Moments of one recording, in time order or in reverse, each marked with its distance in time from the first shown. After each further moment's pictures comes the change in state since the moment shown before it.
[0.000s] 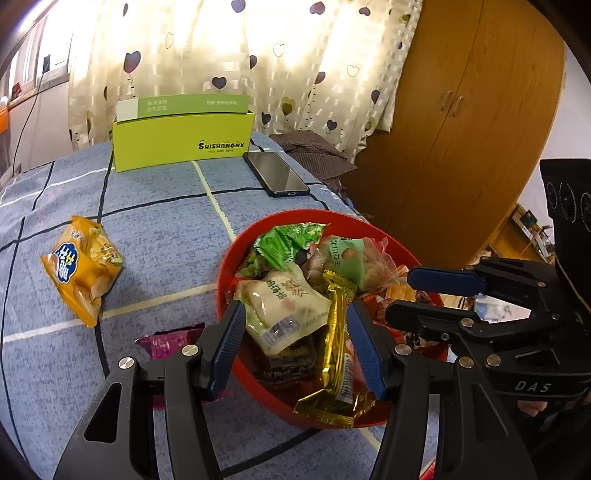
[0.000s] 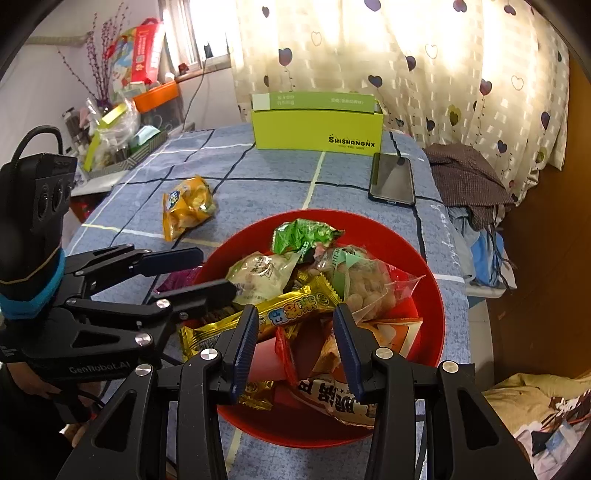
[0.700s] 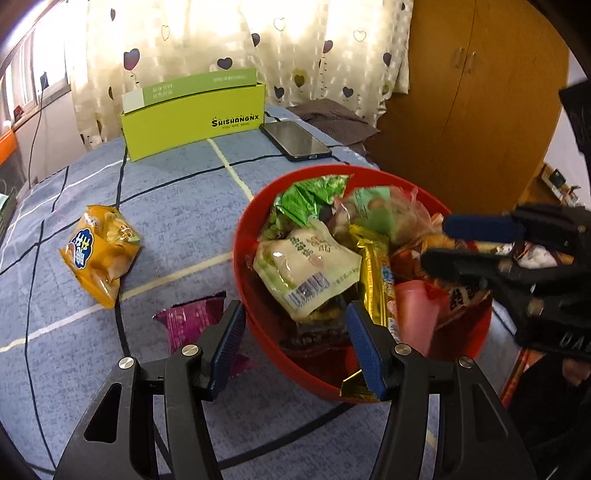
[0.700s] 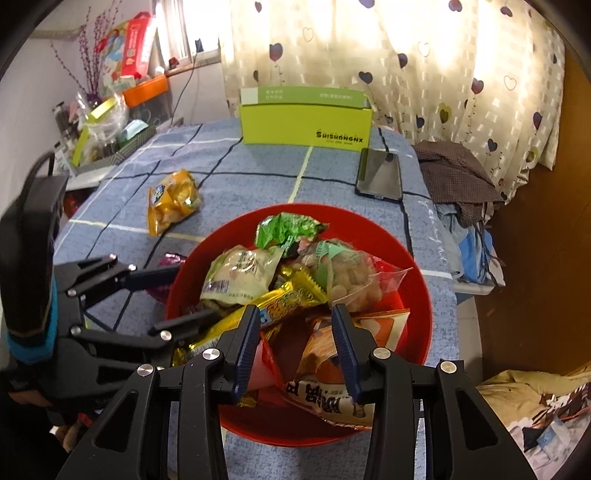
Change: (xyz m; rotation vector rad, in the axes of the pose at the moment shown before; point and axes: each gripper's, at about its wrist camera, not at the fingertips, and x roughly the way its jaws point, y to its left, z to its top) left arm 0.016 -0.009 -0.014 0.096 0.111 0.155; right arm 0.002 -0.005 -0.001 0.003 0.013 -0.050
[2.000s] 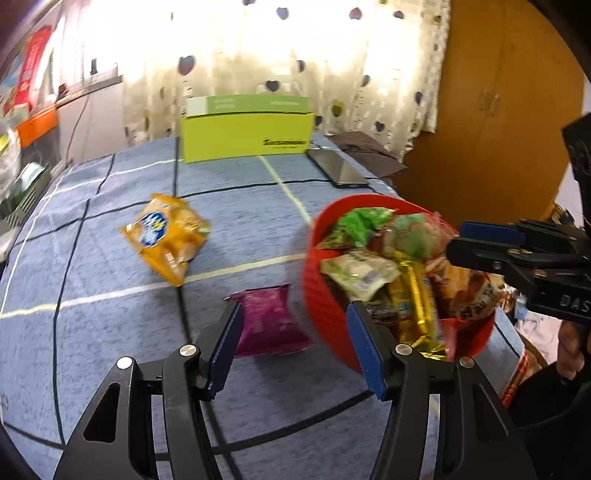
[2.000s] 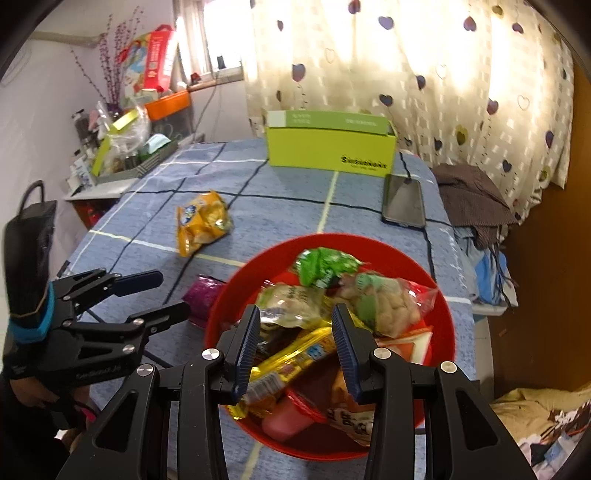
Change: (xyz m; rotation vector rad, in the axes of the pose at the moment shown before) left arm -0.043 0.048 -0.023 -0.138 -0.112 0.047; right arm -0.010 0.029 0.011 -0.041 -0.072 0.059
